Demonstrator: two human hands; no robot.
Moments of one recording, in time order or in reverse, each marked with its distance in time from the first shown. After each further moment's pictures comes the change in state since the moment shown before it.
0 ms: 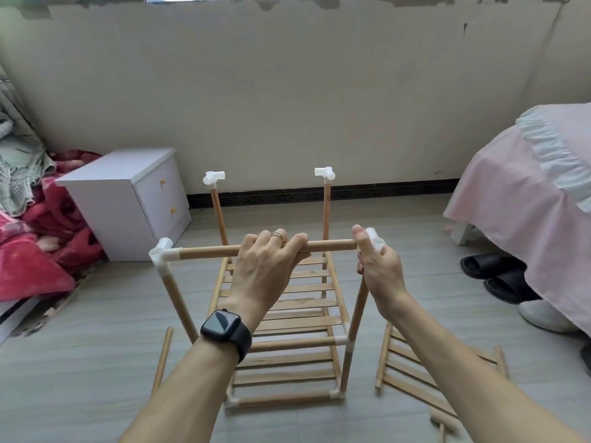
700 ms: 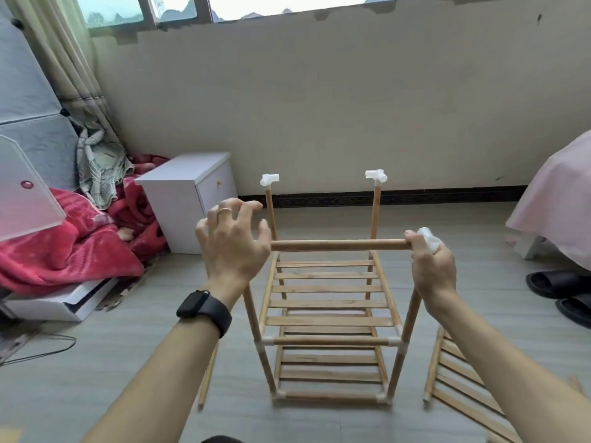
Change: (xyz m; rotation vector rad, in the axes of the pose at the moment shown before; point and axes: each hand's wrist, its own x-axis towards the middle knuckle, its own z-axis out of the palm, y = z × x) left_hand -0.026 -0.097 -0.056 0.012 0.059 -0.583; right_hand 0.009 0.000 0.013 -0.187 0.123 -0.085
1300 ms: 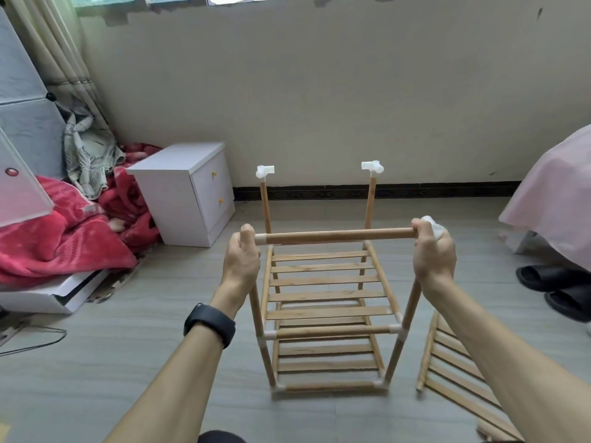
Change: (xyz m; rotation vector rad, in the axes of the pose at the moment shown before) left_hand -0.026 -0.014 0.033 -0.929 -0.351 -0.598; right_hand 0.007 -0.006 0.010 -0.095 0.140 -0.013
